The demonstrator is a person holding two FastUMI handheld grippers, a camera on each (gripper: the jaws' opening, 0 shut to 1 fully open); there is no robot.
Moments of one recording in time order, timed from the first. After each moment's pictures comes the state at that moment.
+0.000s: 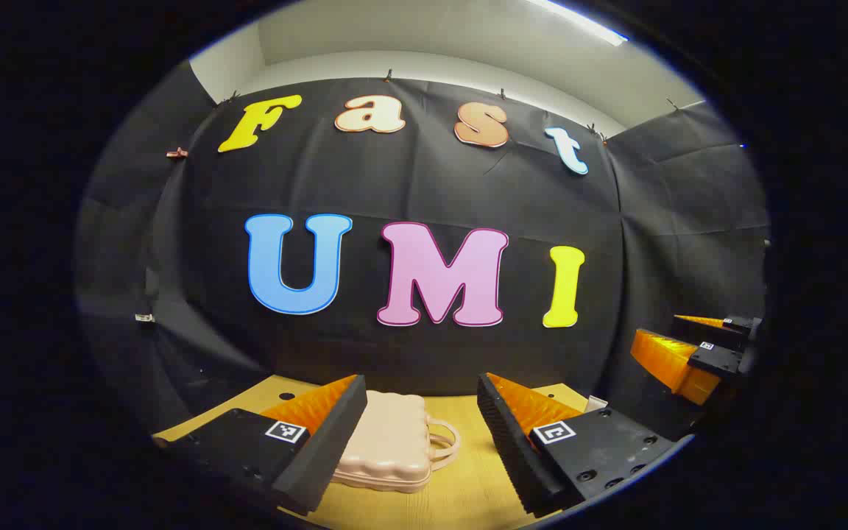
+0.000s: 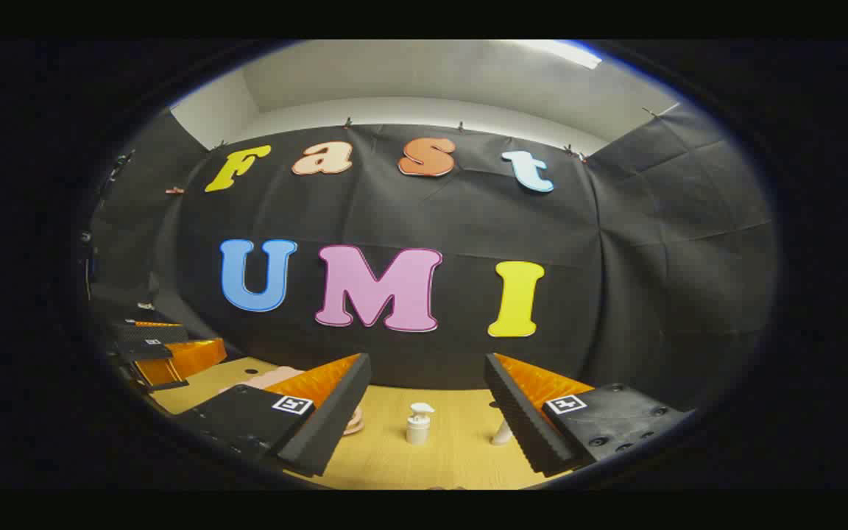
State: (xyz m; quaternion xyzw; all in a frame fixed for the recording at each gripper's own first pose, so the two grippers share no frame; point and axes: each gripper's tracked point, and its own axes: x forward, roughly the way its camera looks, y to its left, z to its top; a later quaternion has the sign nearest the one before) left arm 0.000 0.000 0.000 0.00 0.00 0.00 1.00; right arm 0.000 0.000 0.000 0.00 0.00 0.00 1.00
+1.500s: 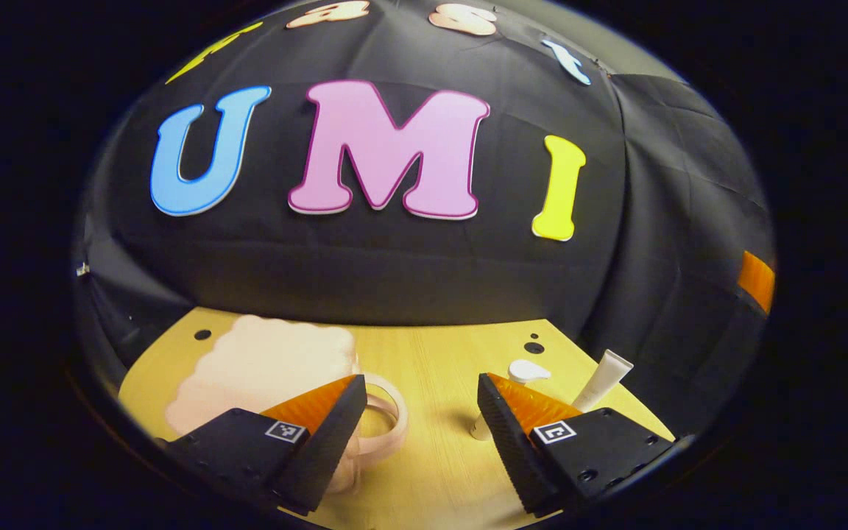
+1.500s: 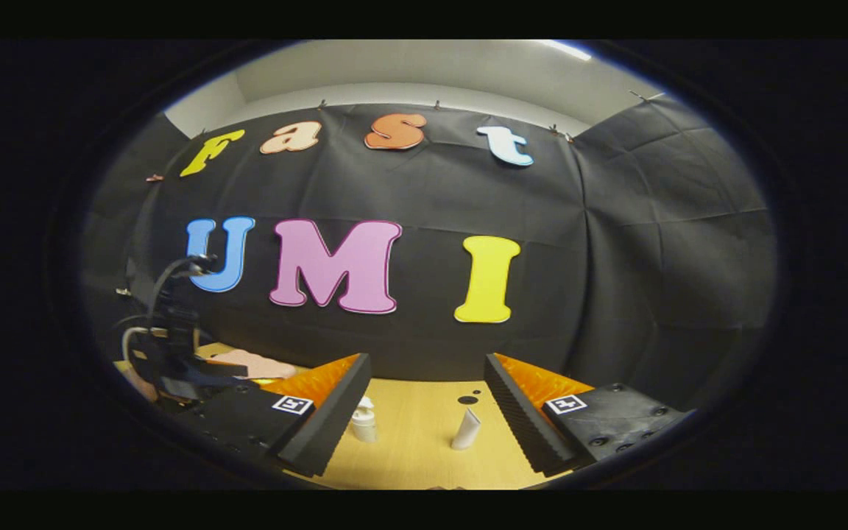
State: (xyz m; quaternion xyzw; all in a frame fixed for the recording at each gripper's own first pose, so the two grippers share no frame) left arm 0.178 -0.076 -0.189 -0.03 0.22 -0.06 0.97; right arm 0.046 -0.091 -0.050 -0.01 0.04 -0.02 1.00
